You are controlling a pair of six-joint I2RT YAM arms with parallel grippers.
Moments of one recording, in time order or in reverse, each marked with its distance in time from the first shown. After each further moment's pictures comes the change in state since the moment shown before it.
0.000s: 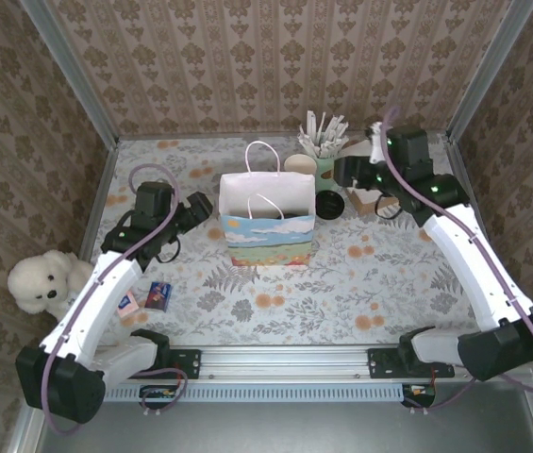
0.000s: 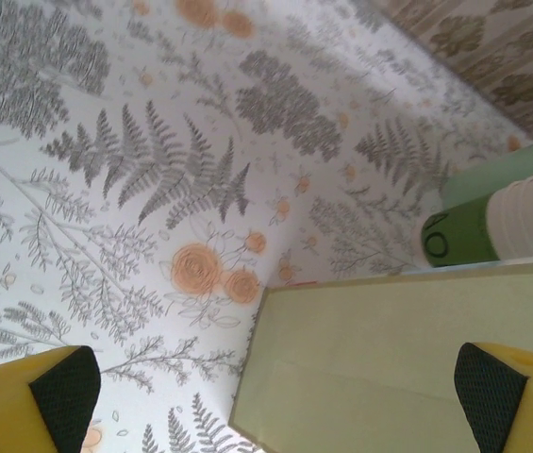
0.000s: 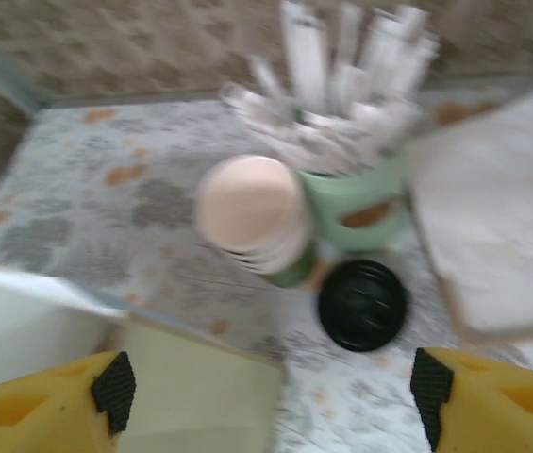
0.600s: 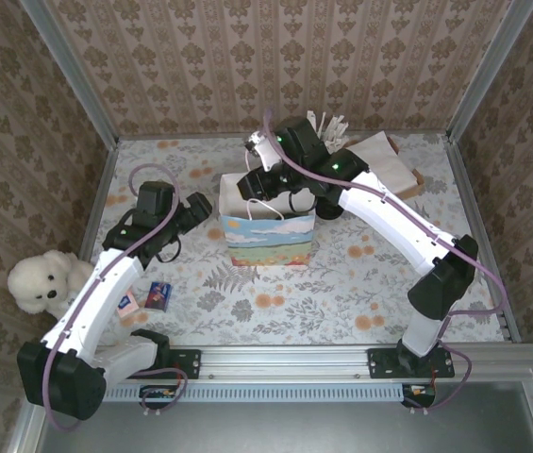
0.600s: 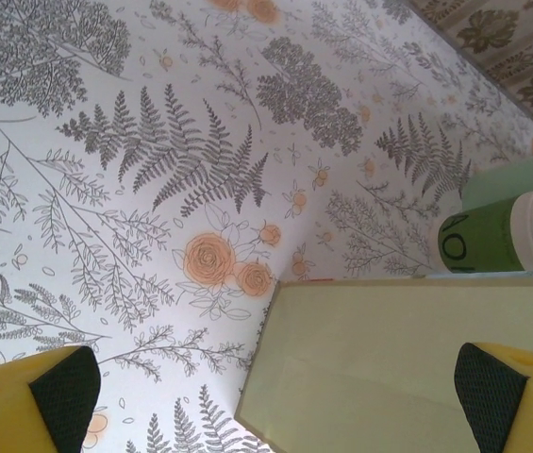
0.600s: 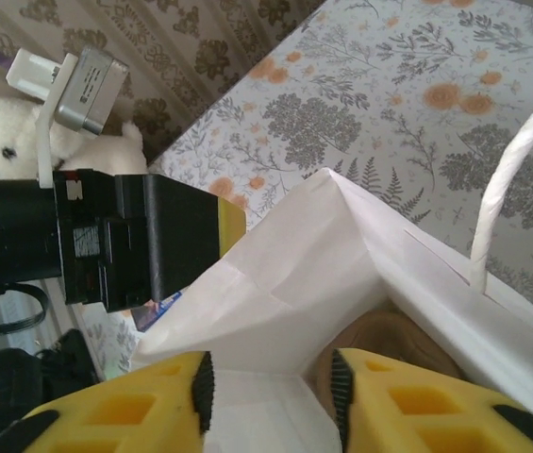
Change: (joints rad) left arm -0.001 0.040 0.002 -0.032 -0.011 -0.050; right arm 0.458 0.470 0.478 -0.038 -0.246 -0.103
